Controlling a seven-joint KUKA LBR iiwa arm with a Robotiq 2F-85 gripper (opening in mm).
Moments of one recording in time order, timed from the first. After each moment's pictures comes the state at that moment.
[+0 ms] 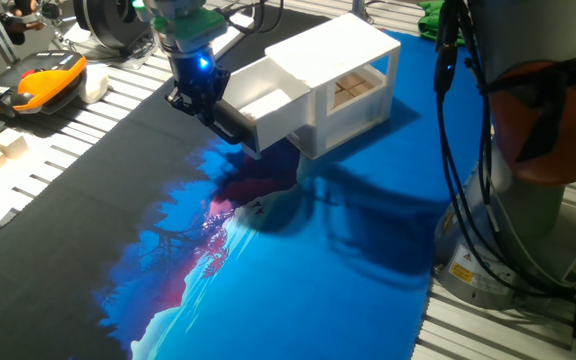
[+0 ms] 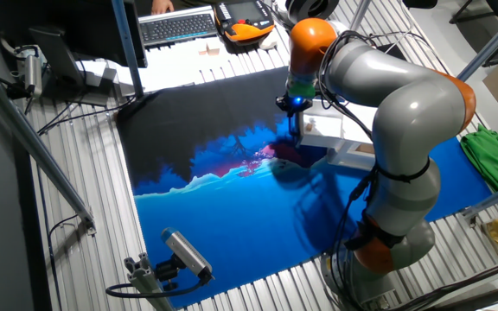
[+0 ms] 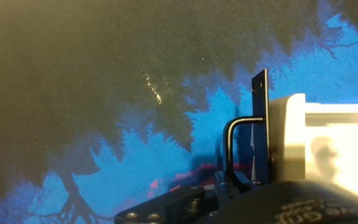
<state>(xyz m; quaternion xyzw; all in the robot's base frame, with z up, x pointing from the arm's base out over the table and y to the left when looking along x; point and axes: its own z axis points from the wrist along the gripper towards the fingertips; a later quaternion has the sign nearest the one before) 0.551 0.039 0.176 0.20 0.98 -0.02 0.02</state>
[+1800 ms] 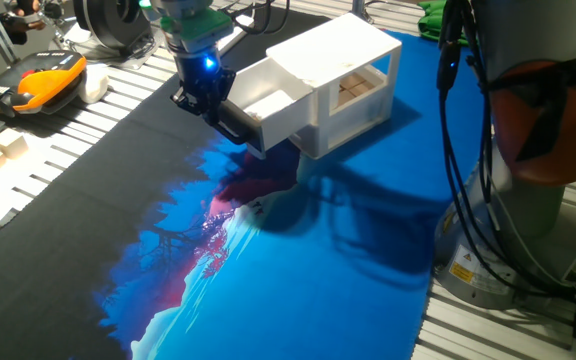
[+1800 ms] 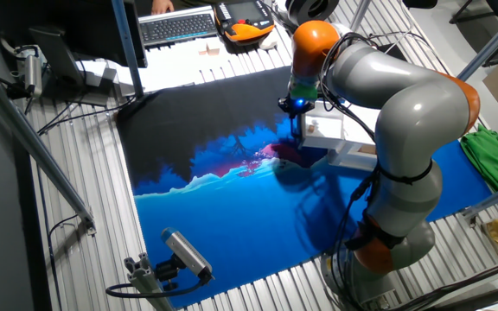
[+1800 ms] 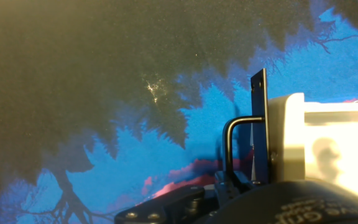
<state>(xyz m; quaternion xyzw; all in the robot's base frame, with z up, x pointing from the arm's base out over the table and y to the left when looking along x) 0.542 0.032 0.176 0.19 0.98 -0.02 0.02</state>
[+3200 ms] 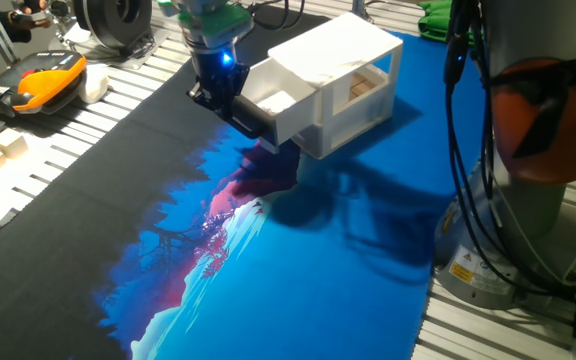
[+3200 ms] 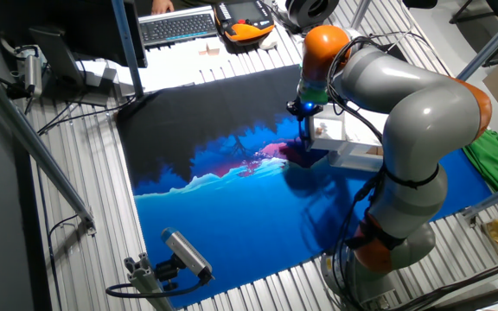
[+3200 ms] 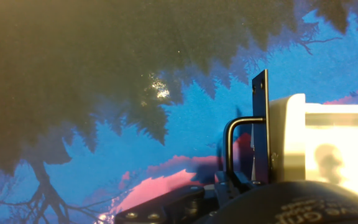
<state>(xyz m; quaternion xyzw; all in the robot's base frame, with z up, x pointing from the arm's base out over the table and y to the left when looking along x) 0.524 0.008 0.175 0.18 0.98 -0.02 0.02</state>
